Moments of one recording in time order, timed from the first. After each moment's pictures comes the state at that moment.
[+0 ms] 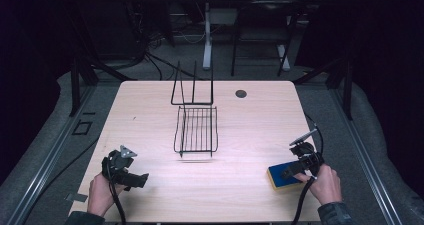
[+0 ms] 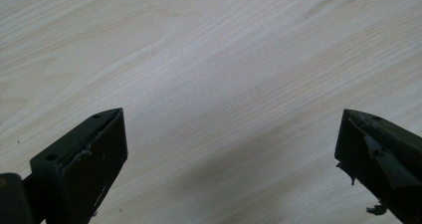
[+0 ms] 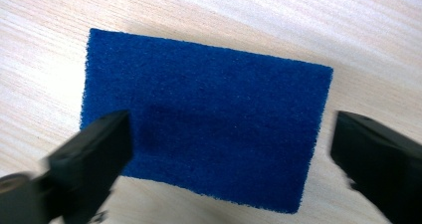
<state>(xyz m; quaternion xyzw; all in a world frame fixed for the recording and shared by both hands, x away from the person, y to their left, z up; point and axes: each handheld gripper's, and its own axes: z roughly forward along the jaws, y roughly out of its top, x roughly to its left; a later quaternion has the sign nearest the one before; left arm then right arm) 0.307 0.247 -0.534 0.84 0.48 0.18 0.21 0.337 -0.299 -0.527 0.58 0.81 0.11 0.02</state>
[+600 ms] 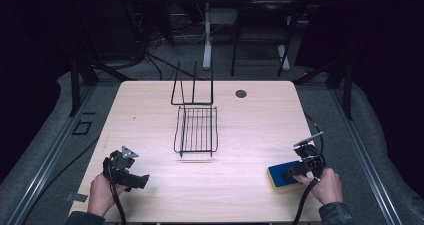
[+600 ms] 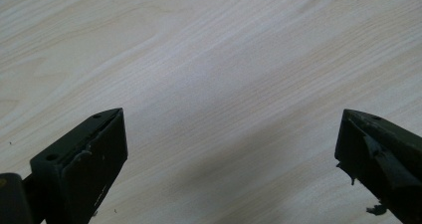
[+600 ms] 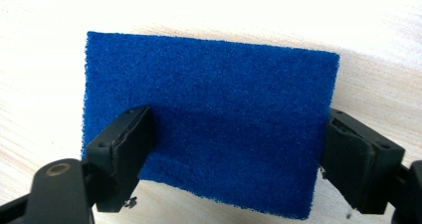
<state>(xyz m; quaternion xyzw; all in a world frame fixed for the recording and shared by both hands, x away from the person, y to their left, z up) 0.307 0.245 -0.536 0.84 0.47 0.17 0.20 0.334 -0.310 -0.536 0.61 0.78 0.15 -0.01</state>
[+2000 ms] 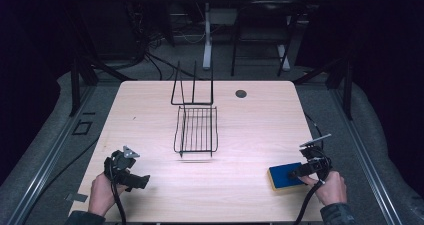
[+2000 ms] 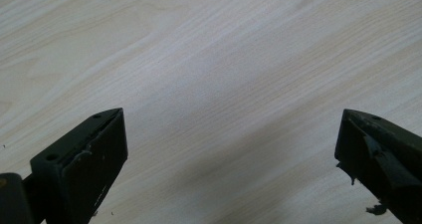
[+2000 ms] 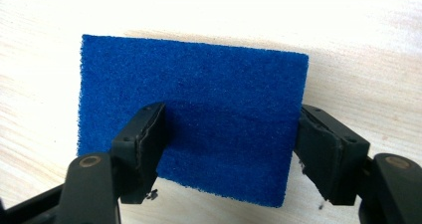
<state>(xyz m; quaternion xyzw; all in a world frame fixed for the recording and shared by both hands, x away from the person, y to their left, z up) 0.309 0.244 -0.537 0.85 0.47 0.17 0.20 0.323 -0.320 -0.529 0.62 0.76 0.17 0.00</state>
